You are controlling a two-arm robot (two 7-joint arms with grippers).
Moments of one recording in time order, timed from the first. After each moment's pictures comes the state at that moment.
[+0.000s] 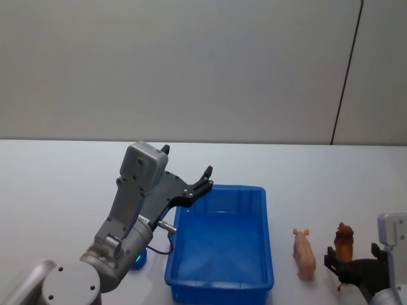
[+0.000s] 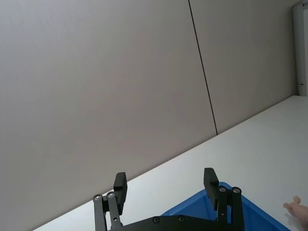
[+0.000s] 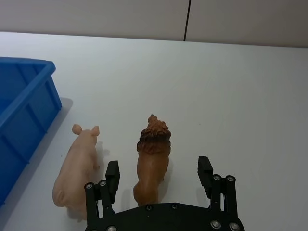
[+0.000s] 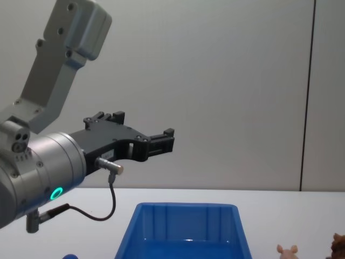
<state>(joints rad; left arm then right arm) -0.24 0.38 0.45 -1.63 -0.20 0.01 -0.01 -0.03 0.22 -0.26 -1.56 0.24 0.24 -0.22</state>
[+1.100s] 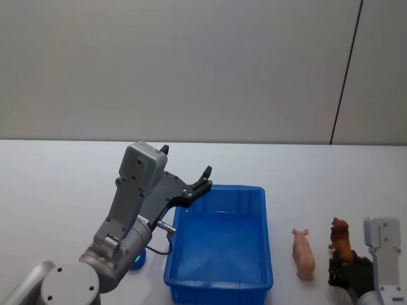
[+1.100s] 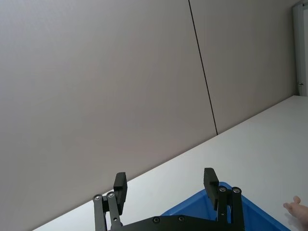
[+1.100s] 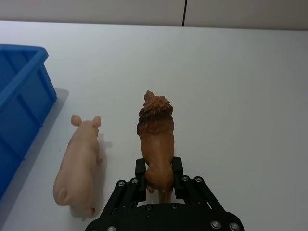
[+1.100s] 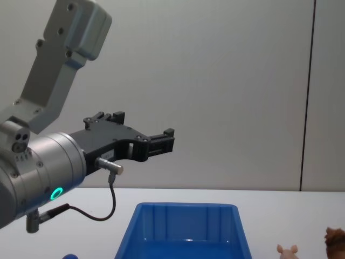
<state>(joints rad) -0.24 0.38 0.45 -1.63 -0.20 0.01 -0.01 0.00 0.16 -0.27 -1.50 0.22 0.26 -0.26</state>
